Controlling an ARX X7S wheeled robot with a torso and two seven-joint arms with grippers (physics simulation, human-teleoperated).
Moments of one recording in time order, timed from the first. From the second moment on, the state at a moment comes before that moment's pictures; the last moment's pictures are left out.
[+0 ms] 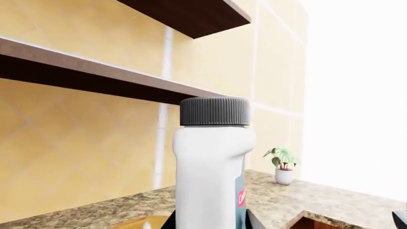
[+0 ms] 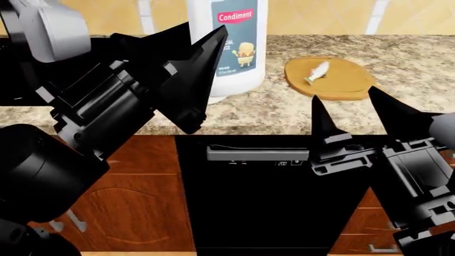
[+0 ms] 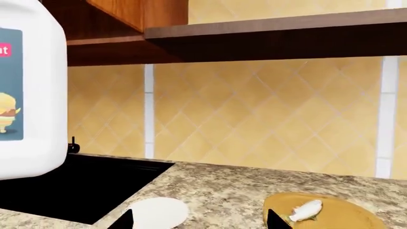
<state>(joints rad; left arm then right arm) -0.93 -0.23 -0.15 0.62 -1.32 -1.15 -0.20 1.13 1.26 -1.32 -0.76 1.13 -0.22 0.84</state>
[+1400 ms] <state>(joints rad) -0.66 -0.32 0.02 0.59 -0.83 -0.80 0.02 1.09 1.14 -1.30 -0.61 1.08 -0.22 0.95</state>
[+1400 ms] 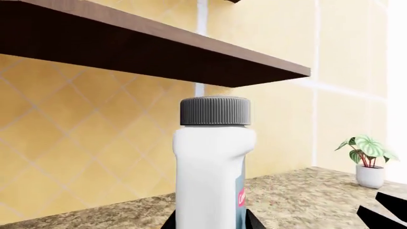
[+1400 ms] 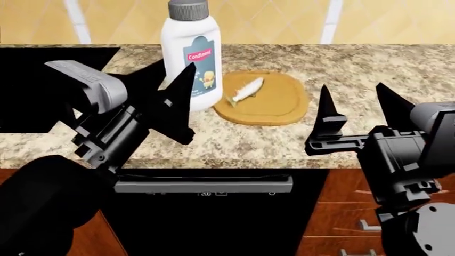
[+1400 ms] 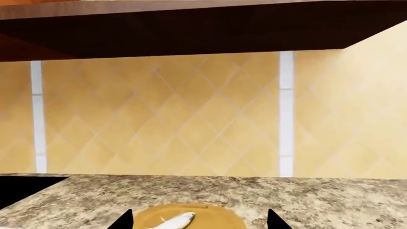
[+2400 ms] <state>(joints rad) -0.39 -0.32 0.08 0.58 -0.60 -0.58 0.01 1.09 1.11 -1.29 -0.60 1.09 -0.20 0.96</state>
